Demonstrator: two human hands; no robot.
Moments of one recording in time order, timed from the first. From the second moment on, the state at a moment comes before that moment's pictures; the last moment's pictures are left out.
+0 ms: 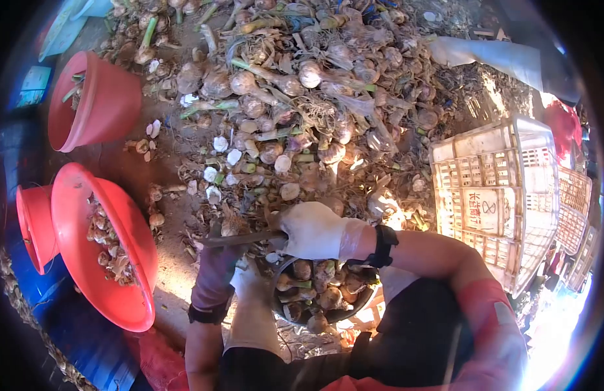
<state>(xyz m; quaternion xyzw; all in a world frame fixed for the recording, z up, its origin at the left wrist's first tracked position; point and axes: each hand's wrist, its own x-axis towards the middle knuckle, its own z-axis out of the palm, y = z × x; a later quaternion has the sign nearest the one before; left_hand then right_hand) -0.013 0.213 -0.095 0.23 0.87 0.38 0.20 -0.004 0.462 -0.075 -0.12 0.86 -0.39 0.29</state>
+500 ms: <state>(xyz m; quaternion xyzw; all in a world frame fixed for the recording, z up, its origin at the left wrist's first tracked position) 0.010 0.245 -0.035 0.10 0.61 0.68 0.41 -0.011 0.500 -0.101 -0.05 0.90 -0.36 0.22</state>
